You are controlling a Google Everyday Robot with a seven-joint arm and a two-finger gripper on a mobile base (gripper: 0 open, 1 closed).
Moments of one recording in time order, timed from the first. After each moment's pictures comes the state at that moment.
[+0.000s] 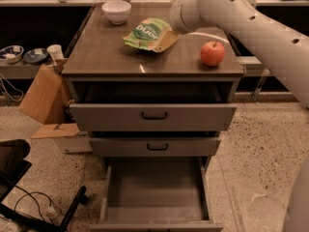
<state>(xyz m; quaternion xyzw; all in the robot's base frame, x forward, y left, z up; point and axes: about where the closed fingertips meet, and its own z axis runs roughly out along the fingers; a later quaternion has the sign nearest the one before) 0.795 -0.044 0.940 -0.57 0.63 -0.08 0.52</state>
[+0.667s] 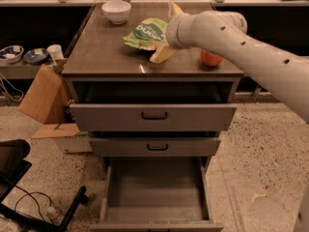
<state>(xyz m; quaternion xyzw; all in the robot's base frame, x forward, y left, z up) 0.796 -0.038 0.903 -0.56 0.62 -0.10 0.55</state>
